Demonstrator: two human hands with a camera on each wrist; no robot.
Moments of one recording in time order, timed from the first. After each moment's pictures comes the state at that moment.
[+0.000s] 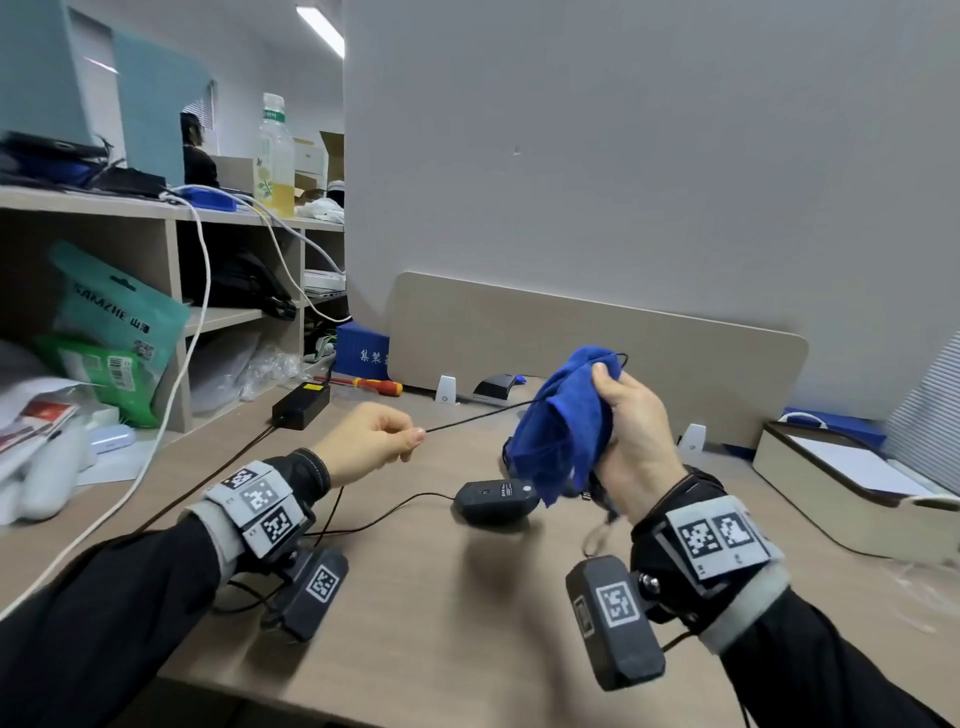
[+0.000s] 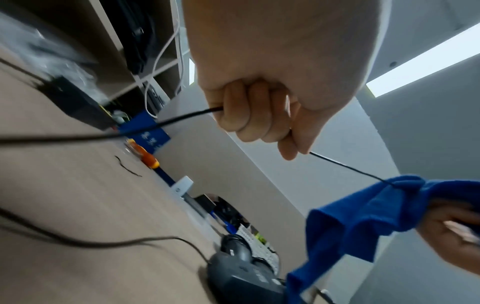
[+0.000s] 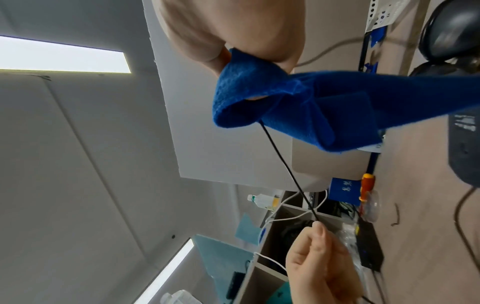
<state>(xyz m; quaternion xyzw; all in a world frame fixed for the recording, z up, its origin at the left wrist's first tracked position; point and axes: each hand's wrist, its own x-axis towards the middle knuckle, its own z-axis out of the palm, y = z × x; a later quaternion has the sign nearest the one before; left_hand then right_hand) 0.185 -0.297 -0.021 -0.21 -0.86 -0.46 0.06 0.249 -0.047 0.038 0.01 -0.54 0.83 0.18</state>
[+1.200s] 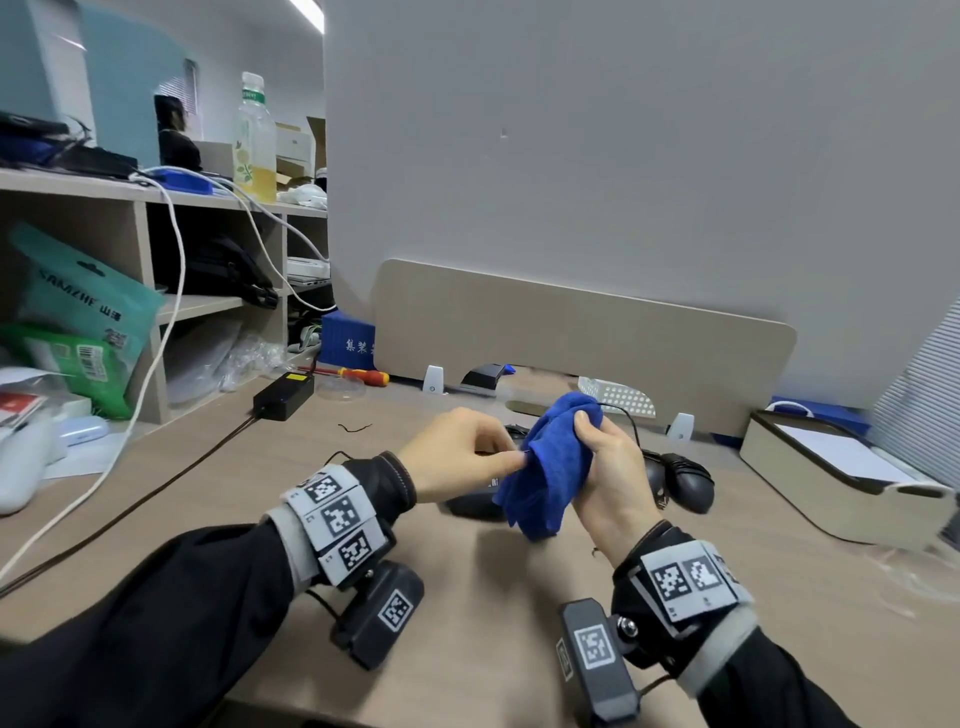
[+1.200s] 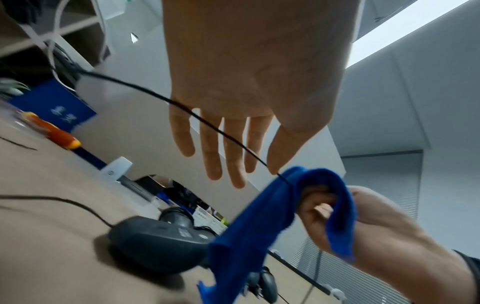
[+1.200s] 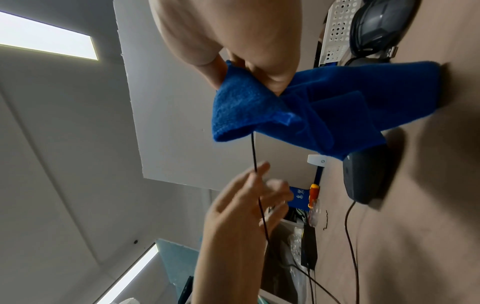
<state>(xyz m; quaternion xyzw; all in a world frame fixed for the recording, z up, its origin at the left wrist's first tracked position) 0.202 -0.204 -0.022 -0.32 -0.85 -0.41 0.07 0.249 -0.034 -0.013 -0.03 -0.56 0.82 0.15</state>
